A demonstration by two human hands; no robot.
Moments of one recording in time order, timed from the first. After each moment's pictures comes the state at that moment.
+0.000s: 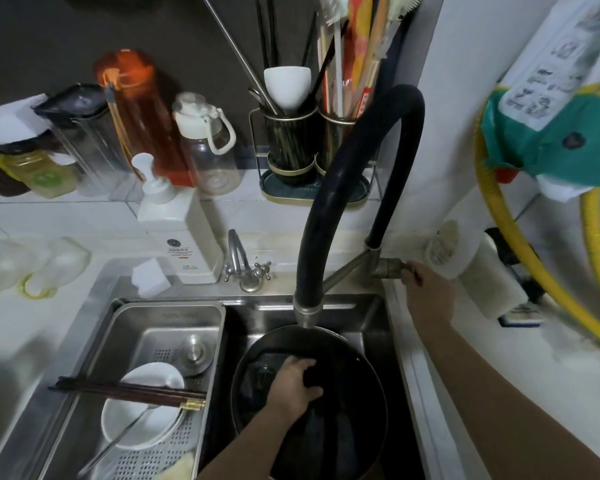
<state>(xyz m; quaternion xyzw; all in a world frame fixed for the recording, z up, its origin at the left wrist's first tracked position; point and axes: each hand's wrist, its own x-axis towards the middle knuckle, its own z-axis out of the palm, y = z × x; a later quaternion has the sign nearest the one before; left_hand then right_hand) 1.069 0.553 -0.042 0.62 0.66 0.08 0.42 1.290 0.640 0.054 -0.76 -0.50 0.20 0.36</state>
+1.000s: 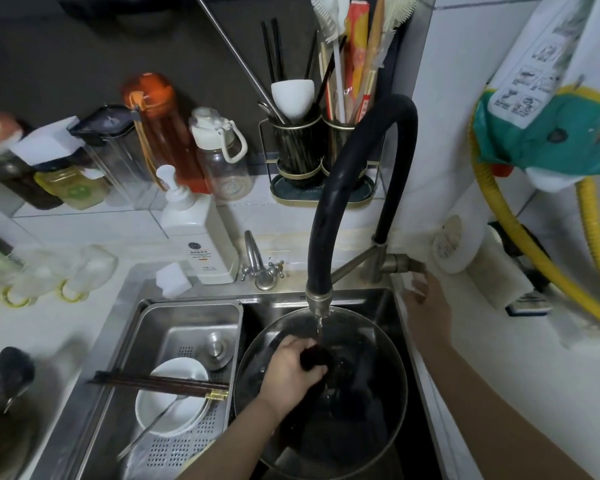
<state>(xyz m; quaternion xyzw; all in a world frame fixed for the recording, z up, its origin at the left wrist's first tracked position) 1.045 0.539 0.016 0.64 0.64 0.22 0.37 1.273 0.600 0.043 -0.73 -0.40 0.32 0.45</state>
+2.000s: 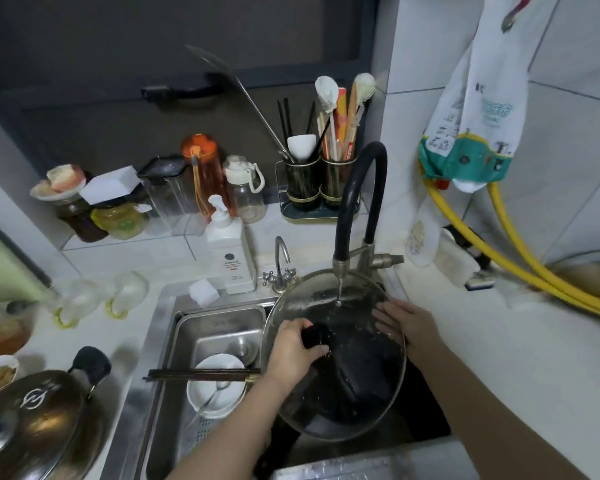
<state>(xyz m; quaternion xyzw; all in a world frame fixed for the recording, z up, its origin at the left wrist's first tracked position) 0.993 0.479 0.103 0.66 0.61 0.26 0.34 1.204 0.476 0.119 -0.56 -0.19 0.57 0.57</state>
